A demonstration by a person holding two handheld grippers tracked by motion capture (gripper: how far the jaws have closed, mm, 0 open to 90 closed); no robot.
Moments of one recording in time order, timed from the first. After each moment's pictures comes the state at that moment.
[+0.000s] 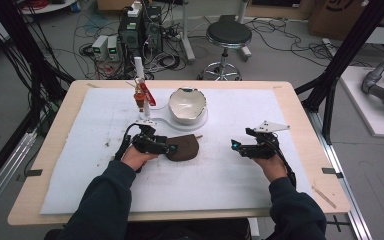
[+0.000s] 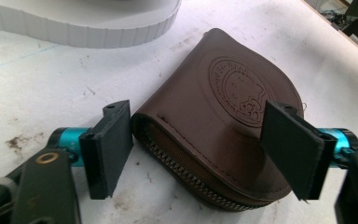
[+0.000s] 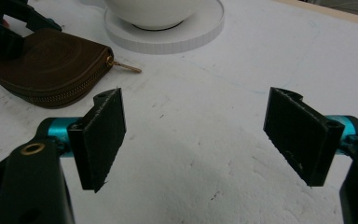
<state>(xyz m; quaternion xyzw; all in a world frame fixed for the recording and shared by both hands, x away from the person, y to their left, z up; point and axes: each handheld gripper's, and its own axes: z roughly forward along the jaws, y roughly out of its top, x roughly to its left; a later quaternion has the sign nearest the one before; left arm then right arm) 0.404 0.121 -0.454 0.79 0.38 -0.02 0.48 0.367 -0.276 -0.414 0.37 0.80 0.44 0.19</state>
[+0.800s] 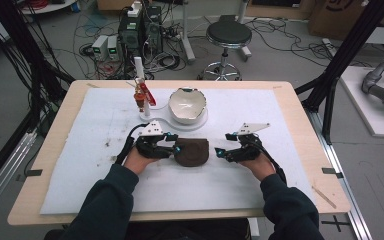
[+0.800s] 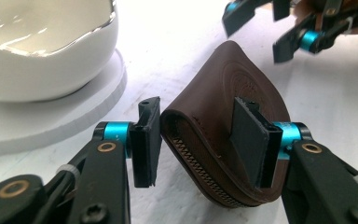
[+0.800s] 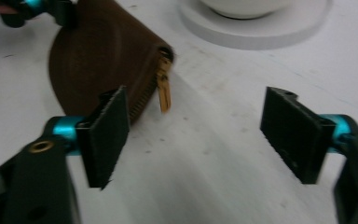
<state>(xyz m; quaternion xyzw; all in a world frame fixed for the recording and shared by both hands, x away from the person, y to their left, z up) 0.377 0.102 -0.428 0.82 0.22 0.10 0.53 0.376 -0.234 -0.426 0.28 0.84 0.45 0.10</state>
